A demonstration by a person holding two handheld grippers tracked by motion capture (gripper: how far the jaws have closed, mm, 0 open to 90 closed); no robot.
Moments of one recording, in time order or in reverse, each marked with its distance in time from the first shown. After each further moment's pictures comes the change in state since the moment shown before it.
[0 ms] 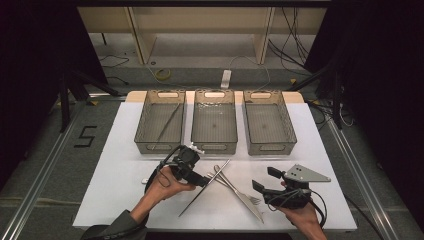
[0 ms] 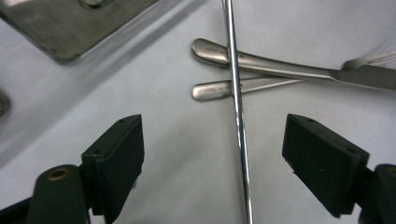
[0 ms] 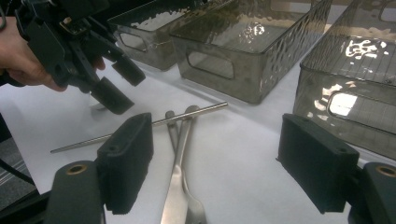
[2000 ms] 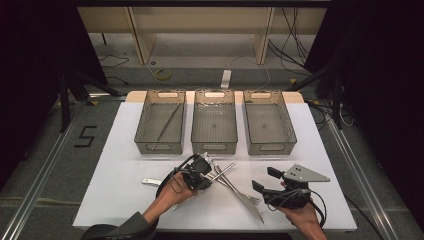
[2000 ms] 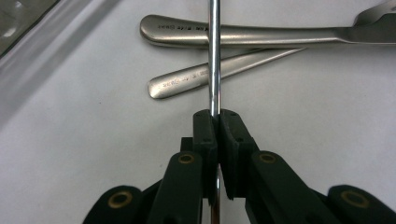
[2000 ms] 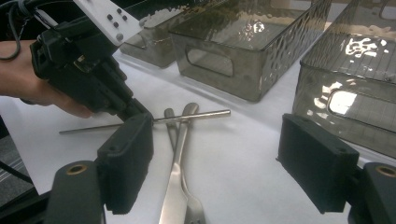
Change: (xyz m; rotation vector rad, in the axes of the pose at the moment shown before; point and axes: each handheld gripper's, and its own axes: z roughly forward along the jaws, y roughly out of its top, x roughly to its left) left arm -0.020 -0.001 0.031 0.064 0.017 0.147; right arm 0.000 -0.001 0.001 0.011 -0.005 -0.003
